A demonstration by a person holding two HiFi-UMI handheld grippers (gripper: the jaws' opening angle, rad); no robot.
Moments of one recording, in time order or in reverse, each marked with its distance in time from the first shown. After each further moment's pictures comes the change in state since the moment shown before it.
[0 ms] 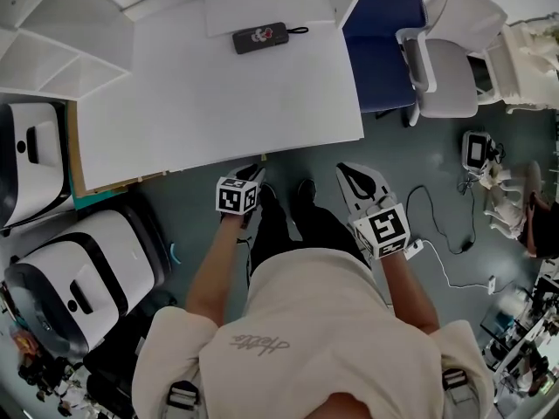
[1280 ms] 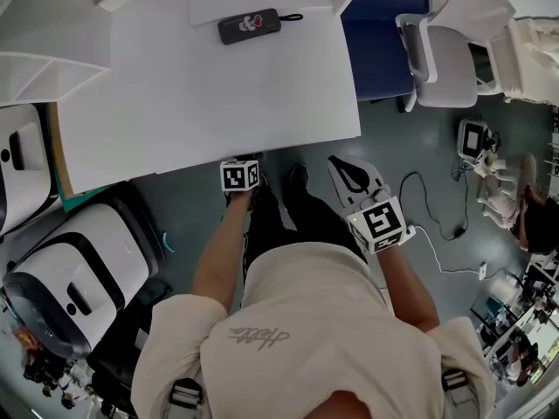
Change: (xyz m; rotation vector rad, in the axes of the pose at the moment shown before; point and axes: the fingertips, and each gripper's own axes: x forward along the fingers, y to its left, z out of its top) left arm 0.085 0.036 -0.013 -0.201 0.092 0.078; right arm 0.037 -0.024 -0.009 0.036 0.066 0.038
